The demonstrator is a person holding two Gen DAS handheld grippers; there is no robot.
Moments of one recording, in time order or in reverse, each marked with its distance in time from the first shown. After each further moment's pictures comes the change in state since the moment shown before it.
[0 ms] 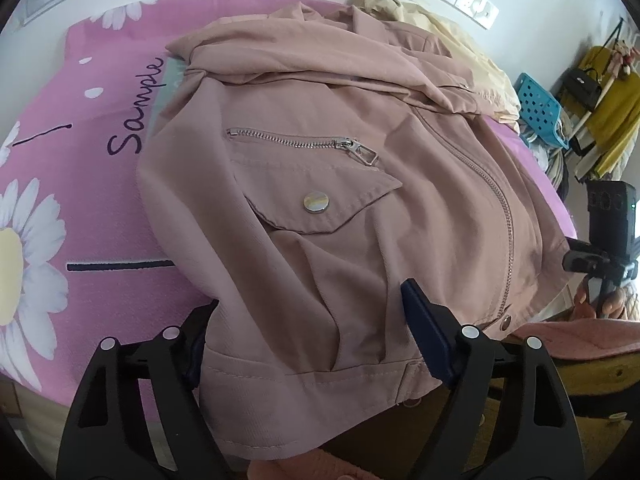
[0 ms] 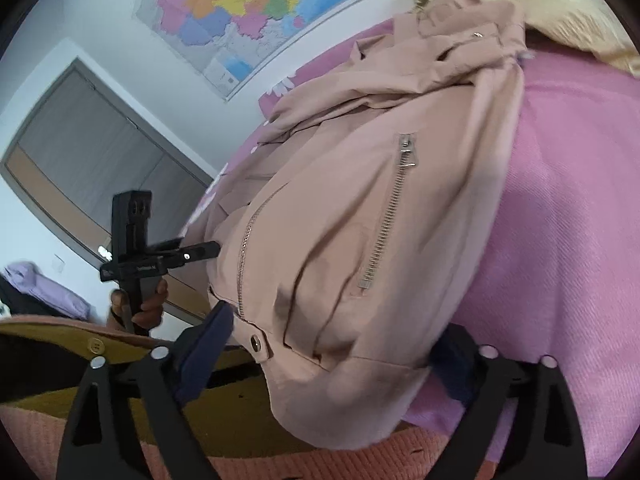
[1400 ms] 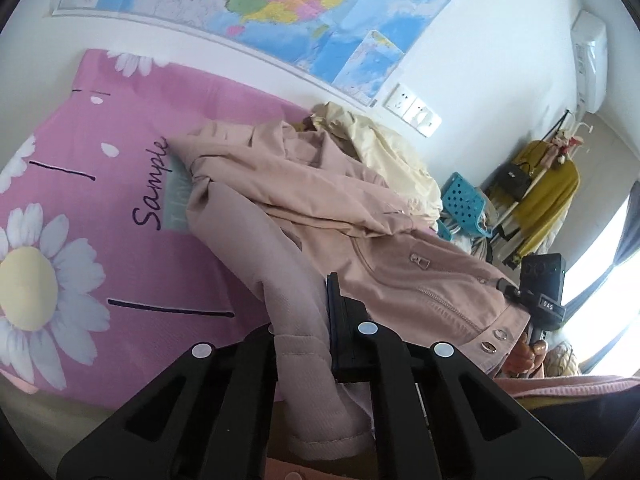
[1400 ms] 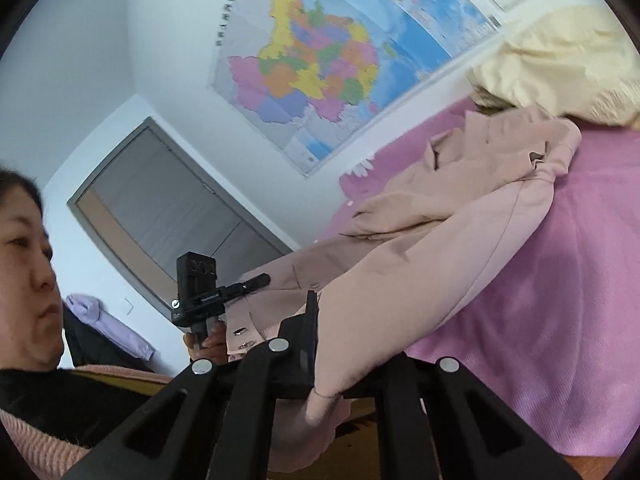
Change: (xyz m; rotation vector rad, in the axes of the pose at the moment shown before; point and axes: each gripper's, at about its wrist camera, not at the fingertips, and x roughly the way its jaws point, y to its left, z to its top) left arm -0.108 0.032 0.009 -0.136 -0.288 -0.275; right arm -0.073 0.036 0.025 0.030 -0.255 0.286
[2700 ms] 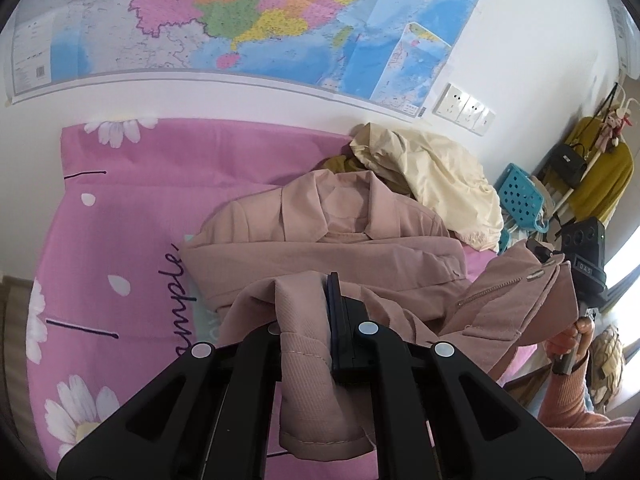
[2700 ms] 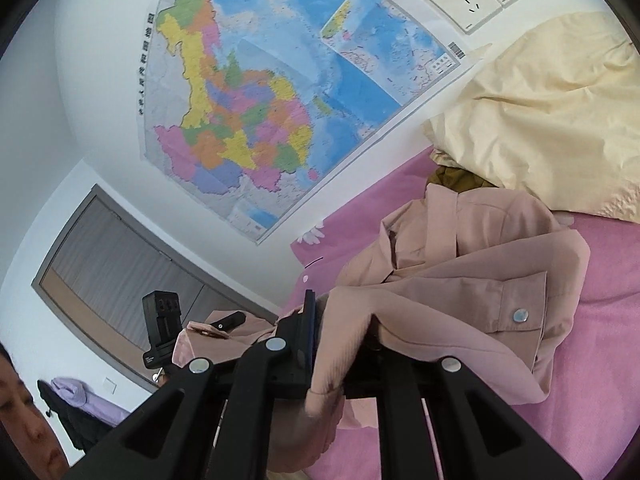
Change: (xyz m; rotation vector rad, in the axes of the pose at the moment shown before) left arm 0.076 -0.005 0.167 0.116 0.117 0.197; right arm 0.049 -0.056 0.157 0.158 -0.108 -0.127
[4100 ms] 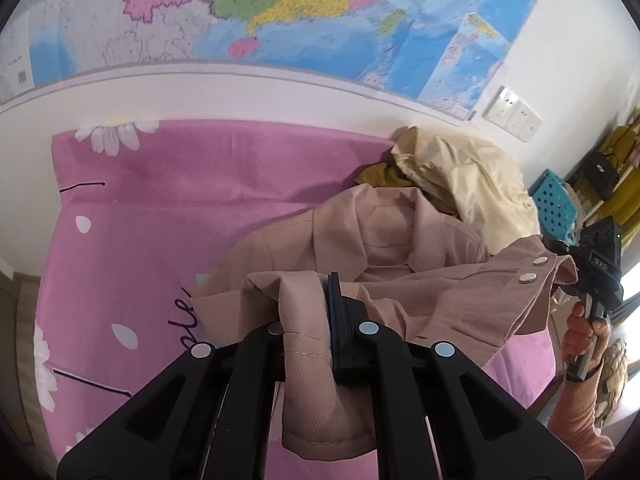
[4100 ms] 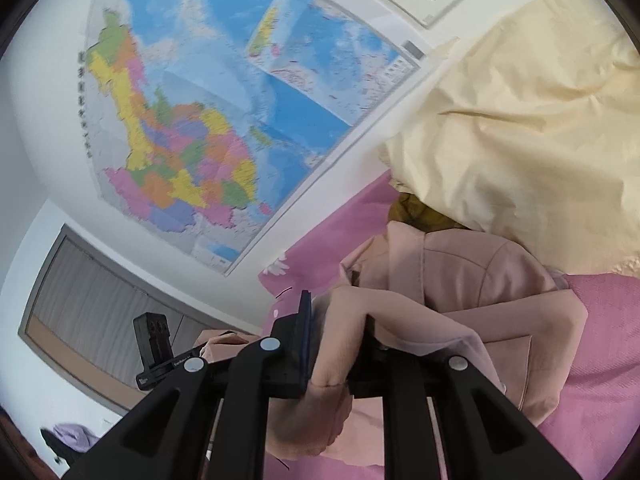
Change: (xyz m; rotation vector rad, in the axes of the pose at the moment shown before) left arm 0.071 0.032 0.066 -0.039 0.090 0.081; right arm 0.048 -0.050 0.067 0.120 -0.020 -0.085
